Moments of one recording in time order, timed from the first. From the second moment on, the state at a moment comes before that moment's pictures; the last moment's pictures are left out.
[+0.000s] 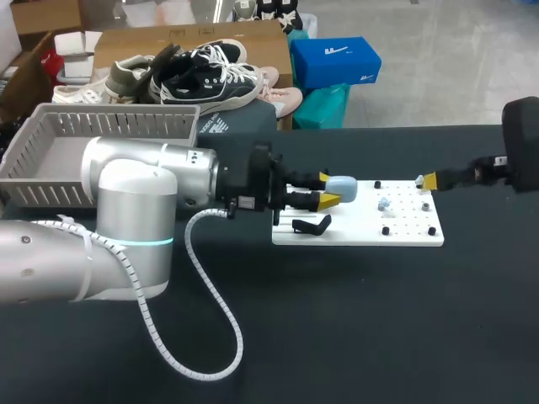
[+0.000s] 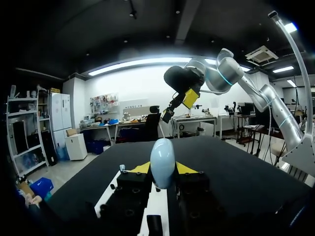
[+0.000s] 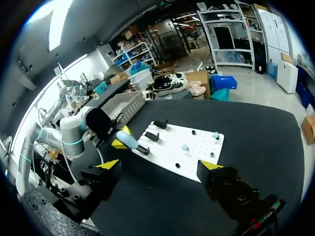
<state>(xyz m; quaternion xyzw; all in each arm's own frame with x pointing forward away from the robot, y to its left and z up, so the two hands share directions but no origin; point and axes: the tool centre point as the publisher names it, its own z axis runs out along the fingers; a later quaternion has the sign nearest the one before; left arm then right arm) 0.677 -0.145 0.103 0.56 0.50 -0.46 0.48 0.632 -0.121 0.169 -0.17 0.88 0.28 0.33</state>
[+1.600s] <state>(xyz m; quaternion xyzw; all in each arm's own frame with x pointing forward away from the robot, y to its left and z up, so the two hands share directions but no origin) 0.678 -0.148 0.097 0.56 0.50 -0.46 0.48 0.657 -0.026 0.116 -0.24 0.90 0.25 0.24</state>
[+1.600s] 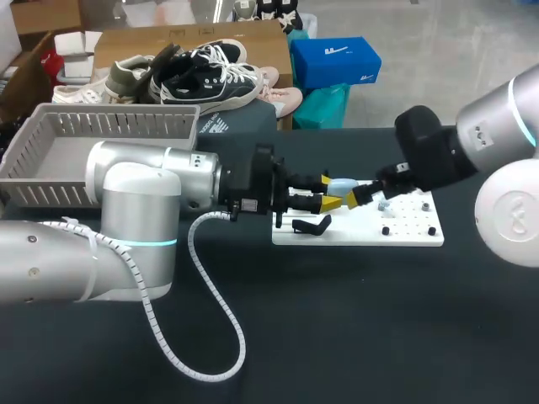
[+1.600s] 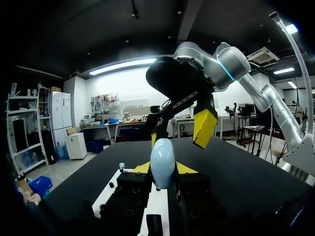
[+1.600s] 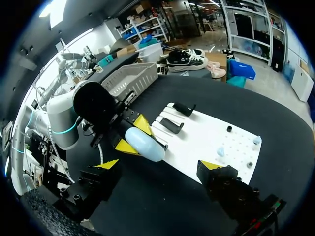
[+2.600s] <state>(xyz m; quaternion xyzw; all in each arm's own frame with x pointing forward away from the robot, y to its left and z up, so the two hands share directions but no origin) 0.678 -0.148 0.097 0.56 0.50 -0.46 0.48 0.675 -0.027 0.109 -0.23 0.92 0.23 0.23</state>
